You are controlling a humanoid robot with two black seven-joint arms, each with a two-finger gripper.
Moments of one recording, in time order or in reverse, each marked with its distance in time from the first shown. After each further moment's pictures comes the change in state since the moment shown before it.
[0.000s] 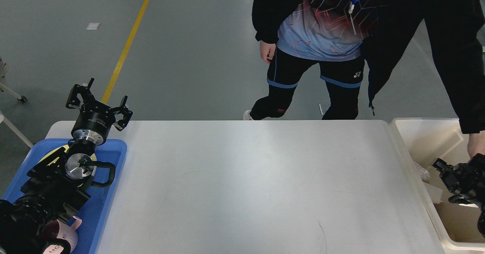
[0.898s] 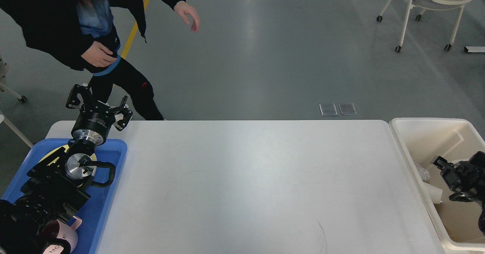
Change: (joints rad) left arm 0.000 0.000 0.000 0.000 0.000 0.000 0.000; right arm 0.009 -0.004 0.002 0.000 0.000 0.004 0.000
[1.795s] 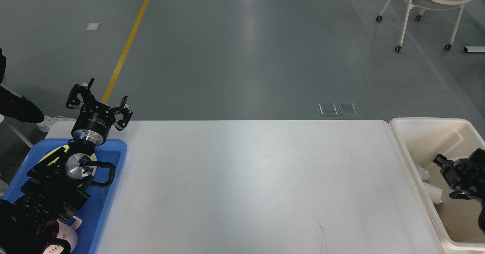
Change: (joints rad) left arm 0.000 0.000 0.000 0.000 0.000 0.000 0.000; right arm 0.009 -0.001 -0.010 0.000 -0.007 0.002 0.000
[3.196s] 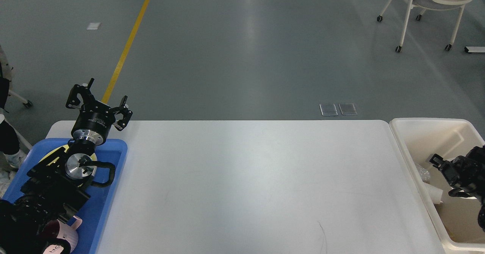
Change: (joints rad) left arm 0.000 0.000 0.000 0.000 0.000 0.000 0.000; right arm 0.015 0.002 -0.006 0.006 0.001 0.055 0.003
